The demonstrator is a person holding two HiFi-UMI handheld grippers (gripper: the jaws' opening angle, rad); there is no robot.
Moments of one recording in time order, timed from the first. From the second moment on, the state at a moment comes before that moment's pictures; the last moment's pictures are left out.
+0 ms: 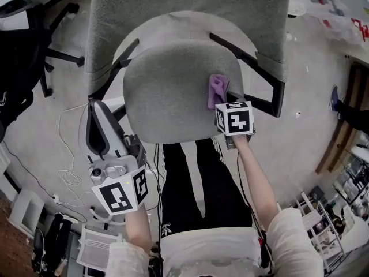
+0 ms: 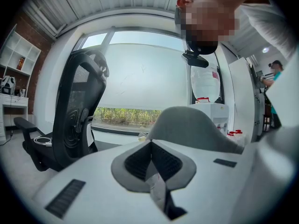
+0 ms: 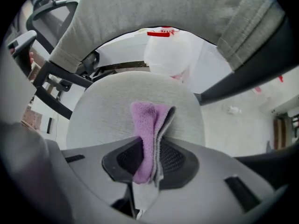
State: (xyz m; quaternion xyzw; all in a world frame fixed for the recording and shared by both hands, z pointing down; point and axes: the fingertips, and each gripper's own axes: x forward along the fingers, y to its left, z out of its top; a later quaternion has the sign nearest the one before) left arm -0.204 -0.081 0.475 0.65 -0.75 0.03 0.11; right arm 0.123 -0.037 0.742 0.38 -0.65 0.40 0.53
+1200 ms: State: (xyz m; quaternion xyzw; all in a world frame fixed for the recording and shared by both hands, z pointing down) left arm -0.217 -0.074 0.481 0.64 -0.76 0.04 0.11; right arm 0.153 -0.051 0.711 0.46 -0.61 0.33 0.56
